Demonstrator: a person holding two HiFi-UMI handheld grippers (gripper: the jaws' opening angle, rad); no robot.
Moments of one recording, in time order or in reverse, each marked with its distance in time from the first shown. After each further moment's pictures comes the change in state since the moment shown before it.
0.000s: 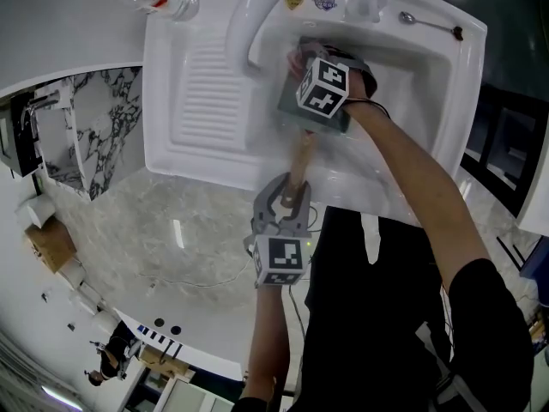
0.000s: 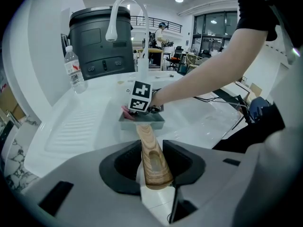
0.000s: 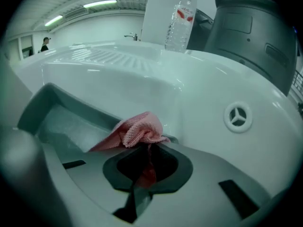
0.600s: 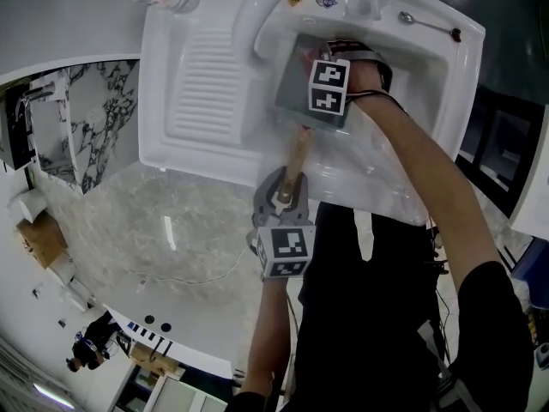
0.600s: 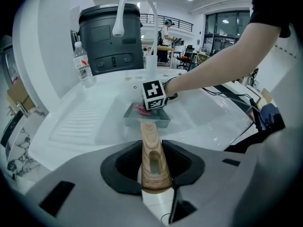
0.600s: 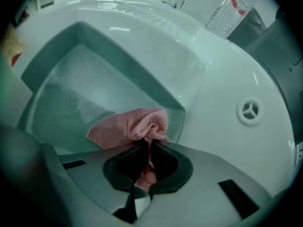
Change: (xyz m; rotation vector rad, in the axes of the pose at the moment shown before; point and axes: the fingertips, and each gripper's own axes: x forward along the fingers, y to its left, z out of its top) left arm 0.009 0.002 -0.005 -0.089 0.028 0.087; right arm -0.014 -0.005 -0.057 -0.401 0.335 0.045
